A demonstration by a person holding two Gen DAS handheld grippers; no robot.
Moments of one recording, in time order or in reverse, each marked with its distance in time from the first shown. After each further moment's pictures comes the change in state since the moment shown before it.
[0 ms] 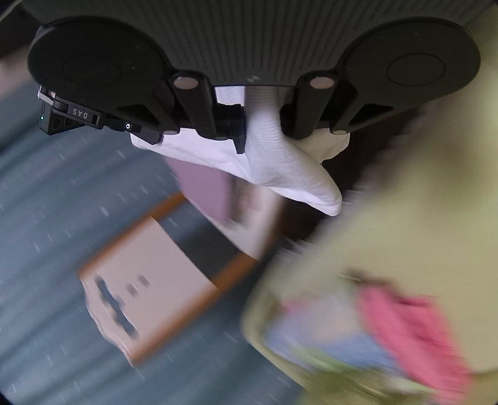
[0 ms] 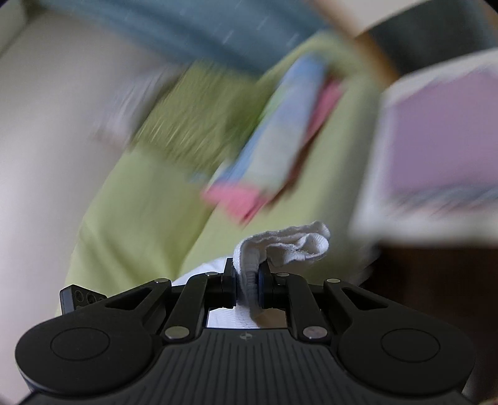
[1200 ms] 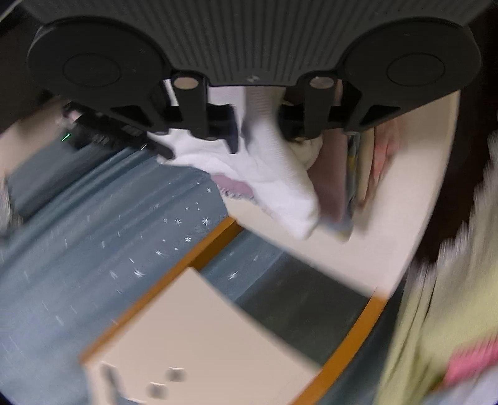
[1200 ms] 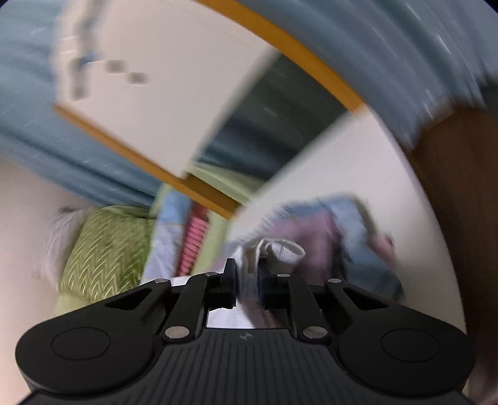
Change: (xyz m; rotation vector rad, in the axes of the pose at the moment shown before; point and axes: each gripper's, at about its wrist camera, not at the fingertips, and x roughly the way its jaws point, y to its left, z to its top) left arm 0.307 -0.051 0.045 0.324 0.130 -0.233; right arm -0.053 -0.238 0.124 0.145 -0.329 -0.109
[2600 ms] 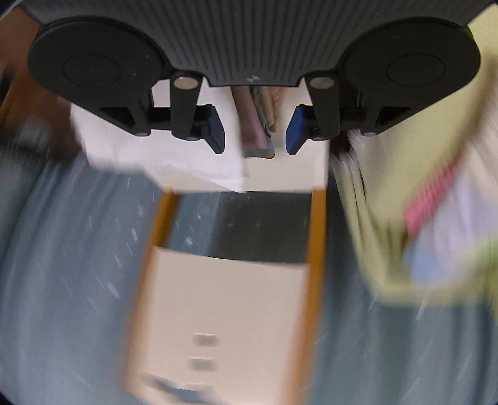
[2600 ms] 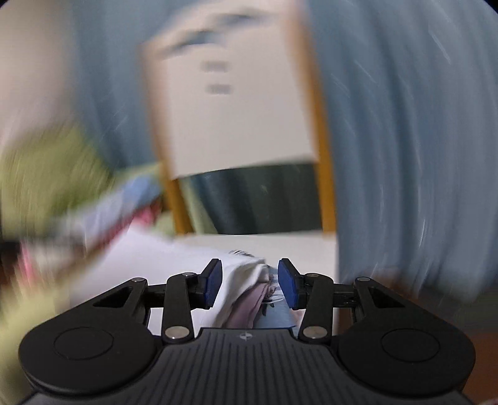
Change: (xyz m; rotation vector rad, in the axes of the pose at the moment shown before) left arm -0.062 -0.066 -0.025 0.566 -0.140 0.399; right arm -0.055 0.061 -0.084 -0.832 -0.169 -0.356
